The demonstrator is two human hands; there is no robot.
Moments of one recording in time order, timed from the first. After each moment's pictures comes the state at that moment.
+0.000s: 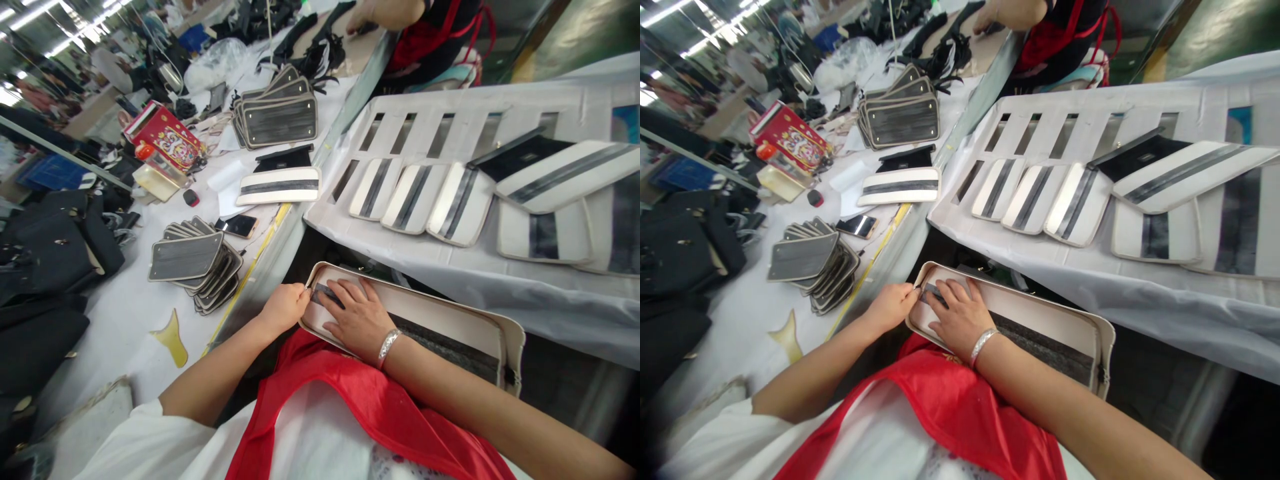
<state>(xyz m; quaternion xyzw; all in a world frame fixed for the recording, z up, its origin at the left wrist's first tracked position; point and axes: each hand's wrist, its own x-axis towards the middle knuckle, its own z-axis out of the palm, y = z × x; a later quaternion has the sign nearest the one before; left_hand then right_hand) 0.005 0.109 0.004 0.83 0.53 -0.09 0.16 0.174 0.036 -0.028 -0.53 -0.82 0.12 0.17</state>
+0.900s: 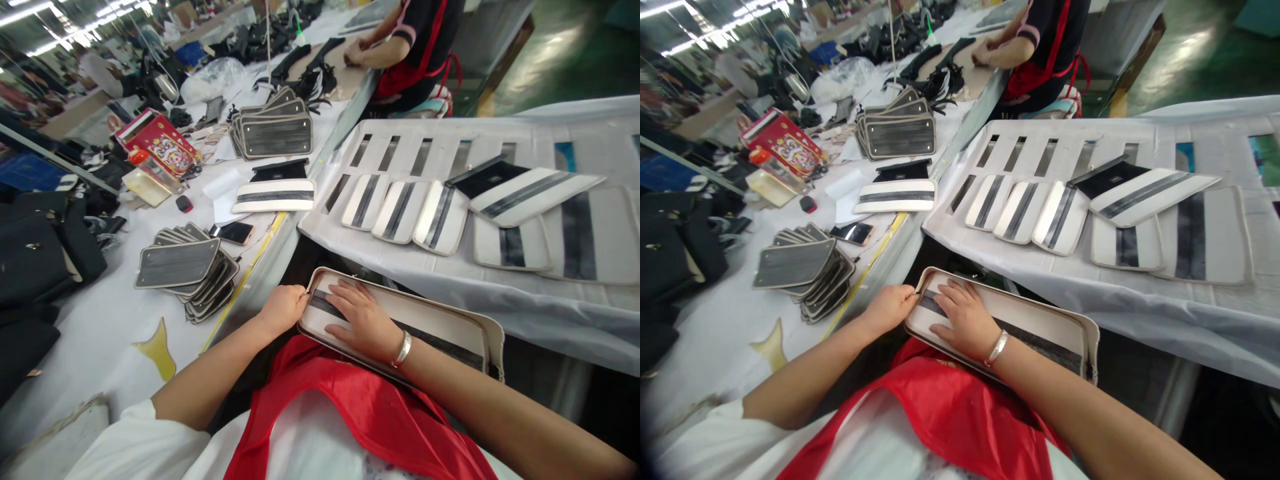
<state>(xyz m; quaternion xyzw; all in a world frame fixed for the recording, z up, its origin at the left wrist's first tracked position) 0.000 0.115 0.006 0.85 0.50 -0.07 0.17 0.189 0.039 -0.027 -0.51 -0.79 0.21 0.26</state>
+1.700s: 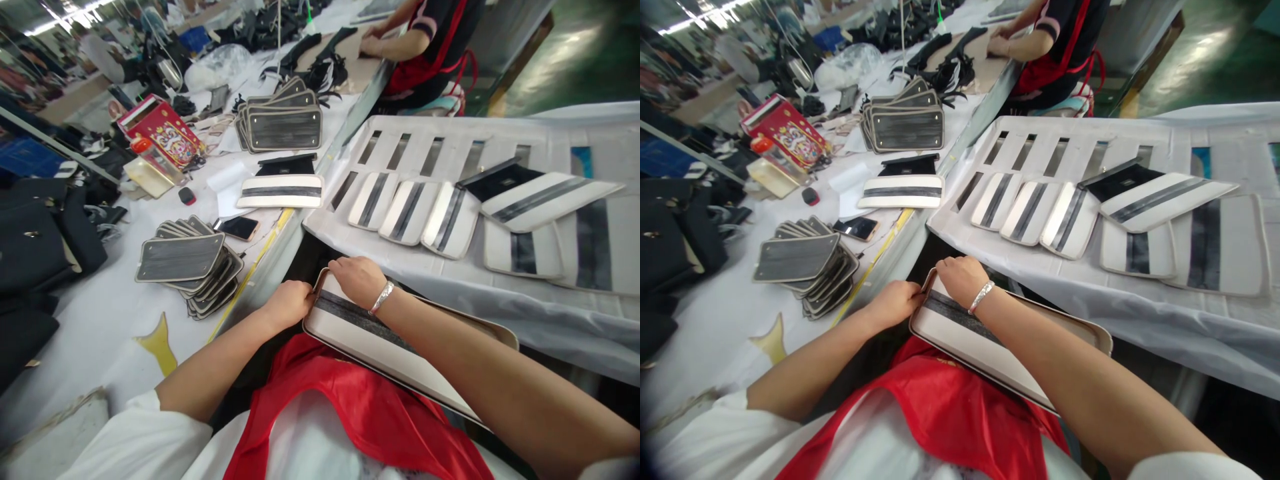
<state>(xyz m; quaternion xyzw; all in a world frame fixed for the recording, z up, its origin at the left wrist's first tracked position) 0.000 0.128 0.012 0.84 0.48 -0.11 0.21 0.177 0.120 -0.002 -0.53 -0.84 0.06 0.05</state>
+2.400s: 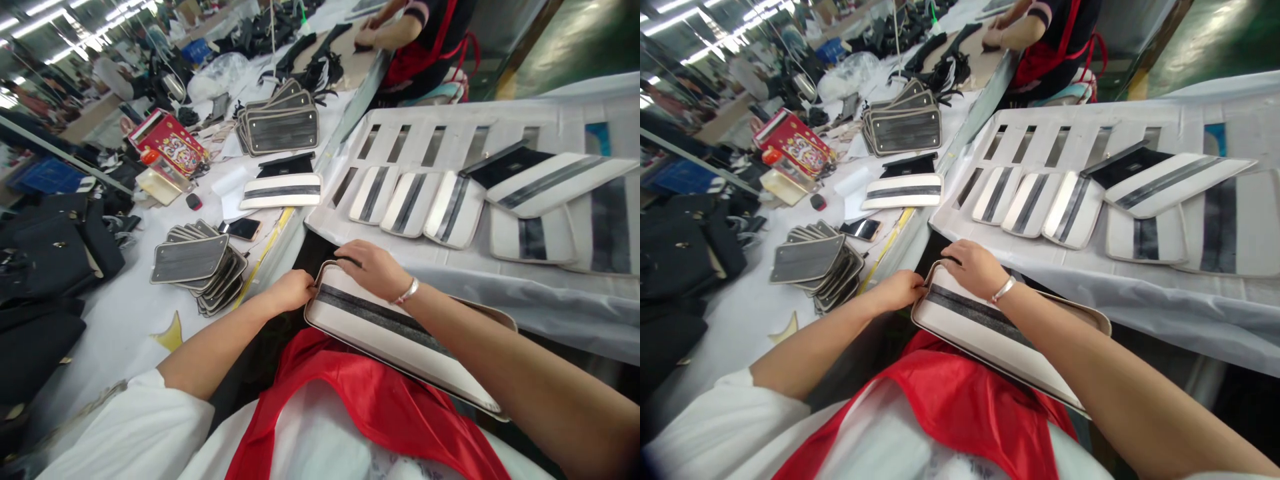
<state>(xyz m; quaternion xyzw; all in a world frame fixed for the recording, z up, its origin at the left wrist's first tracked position) 0.009 0.141 0.019 0.85 0.45 -0.16 0.20 0.204 0.106 0.004 -0.52 -0.78 0.22 0.27</state>
